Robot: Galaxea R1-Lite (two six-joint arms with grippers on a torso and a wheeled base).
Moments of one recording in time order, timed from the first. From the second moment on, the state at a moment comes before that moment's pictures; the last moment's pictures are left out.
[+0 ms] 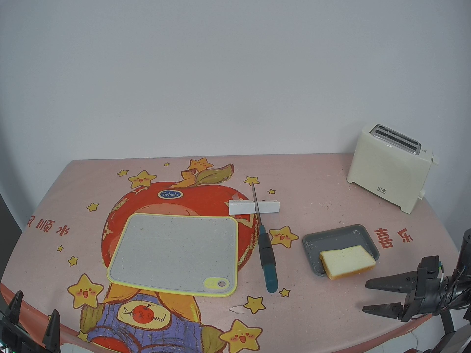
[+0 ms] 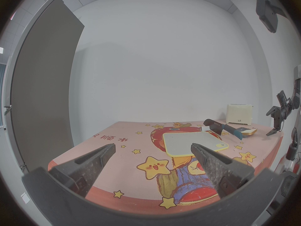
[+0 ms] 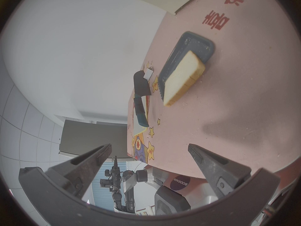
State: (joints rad) left arm 0.01 0.02 -0.02 0.00 0.00 0.00; right arm 0.33 1.29 -0.03 -0.73 0.66 1.09
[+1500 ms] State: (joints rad) left arm 0.01 0.02 -0.02 0.00 0.00 0.00; right arm 0.34 1.43 -0.04 -0.91 0.69 1.30
